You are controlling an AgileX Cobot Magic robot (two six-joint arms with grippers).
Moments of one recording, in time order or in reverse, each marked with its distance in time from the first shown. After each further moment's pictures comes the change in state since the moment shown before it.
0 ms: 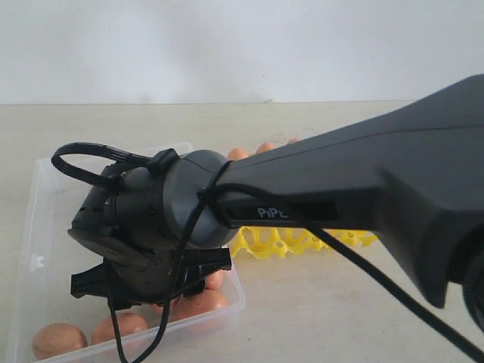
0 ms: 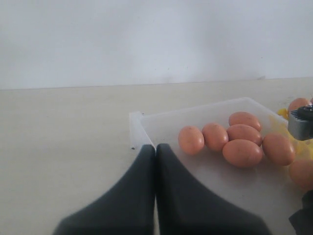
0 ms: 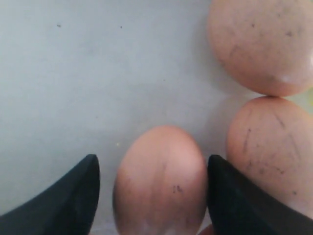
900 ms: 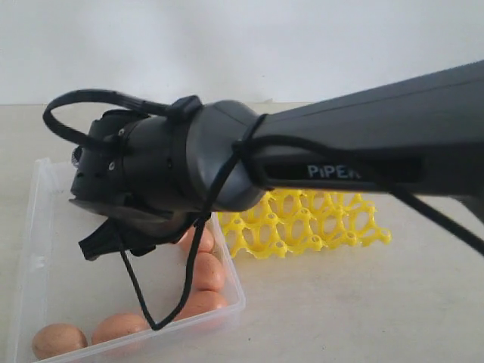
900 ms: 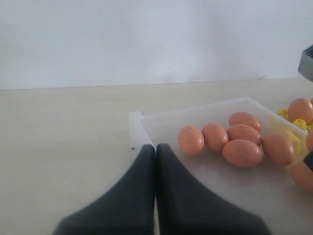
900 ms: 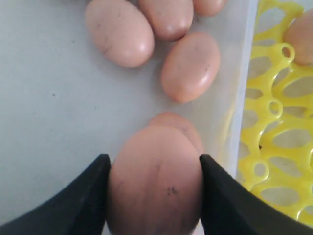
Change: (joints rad) left arm 0.000 0.000 0.000 0.000 0.000 0.000; right arm -0.007 -0.112 0.000 -0.283 0.041 -0.189
